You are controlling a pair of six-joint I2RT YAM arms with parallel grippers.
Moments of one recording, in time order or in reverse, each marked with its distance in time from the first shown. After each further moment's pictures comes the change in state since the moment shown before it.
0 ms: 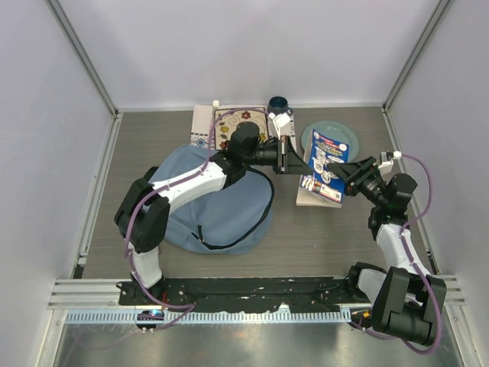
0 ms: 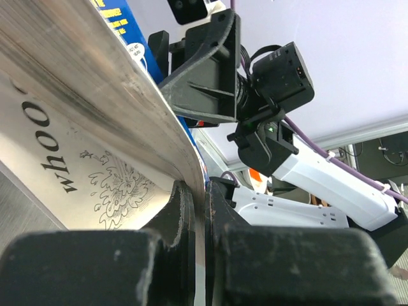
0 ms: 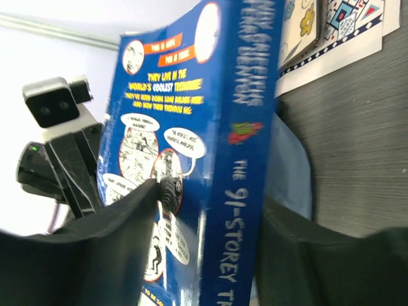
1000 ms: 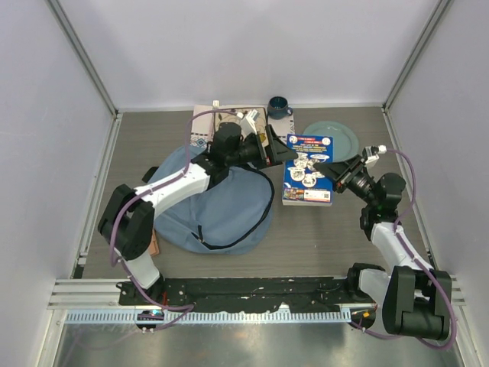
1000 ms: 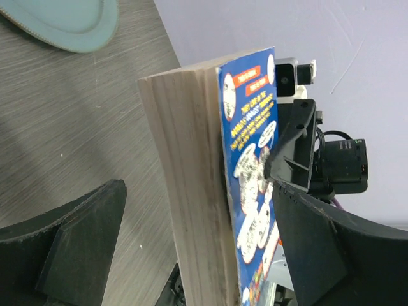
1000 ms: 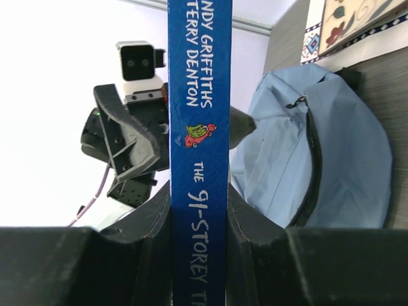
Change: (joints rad) left arm 0.097 -0.134 -0.142 -0.105 -0.275 -0.005; right arm 0.143 0.031 -0.015 0.219 0.009 0.204
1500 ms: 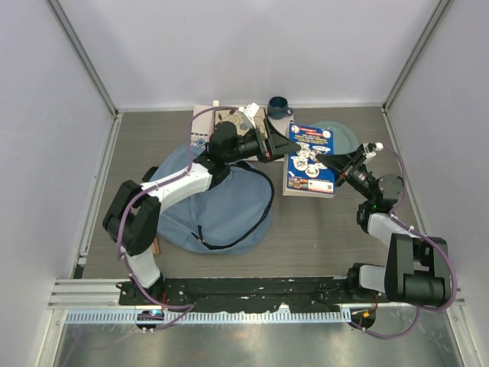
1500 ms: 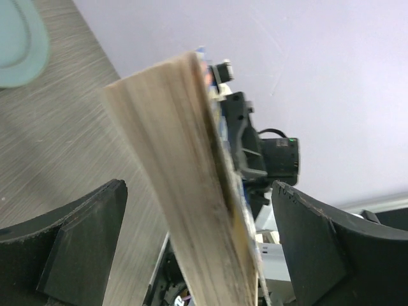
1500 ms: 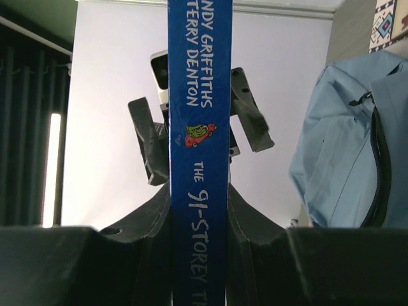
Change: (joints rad) left arm 0.015 0.053 -0.010 0.271 0.090 -0.129; right arm 0.012 0.193 -0.002 0.446 -0.015 0.366
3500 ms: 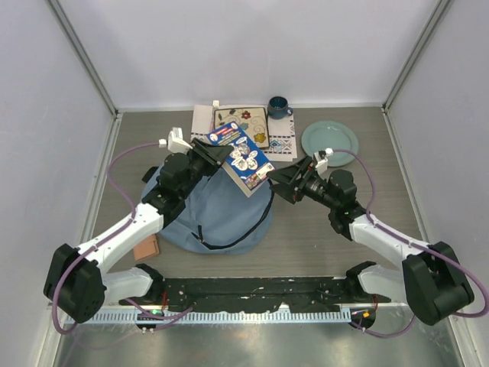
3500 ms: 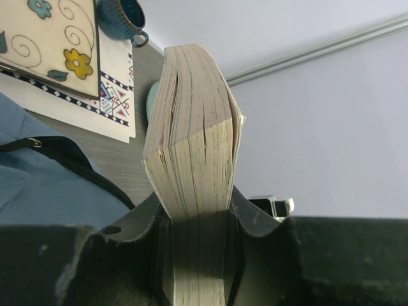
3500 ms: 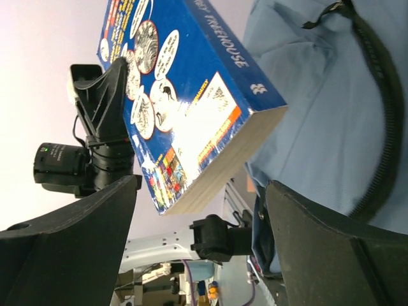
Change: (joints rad) left arm 0.101 -0.591 -0.484 -0.179 -0.678 -0.023; right arm 0.541 -0.101 0.075 -0.608 0.394 -0.436
